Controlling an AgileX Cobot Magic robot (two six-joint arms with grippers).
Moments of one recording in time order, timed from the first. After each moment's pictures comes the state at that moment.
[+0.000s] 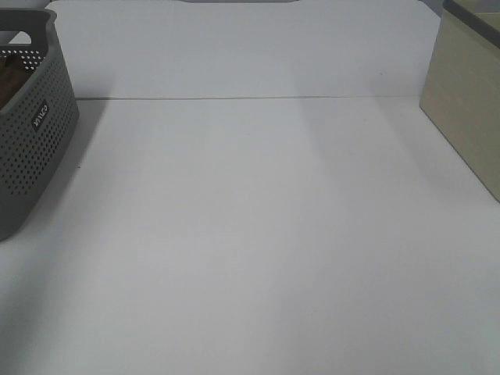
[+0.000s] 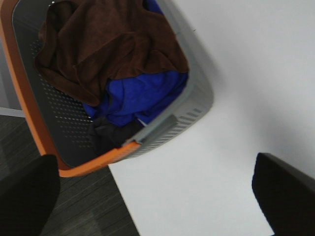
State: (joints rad) left arm 0.03 1.05 -1.29 0.09 1.22 0.58; right arm -0.01 0.00 -0.50 0.08 1.06 -0.07
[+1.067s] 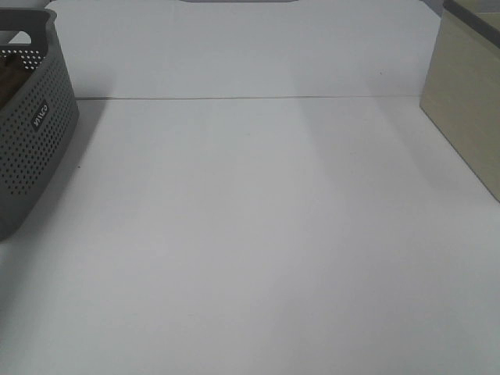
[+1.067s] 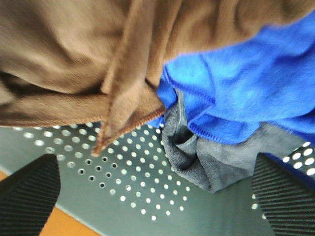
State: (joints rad) left arm 0.10 2.07 -1.79 0.51 1.21 0.86; right arm -0.01 0.00 -0.50 0.08 1.06 -0.07
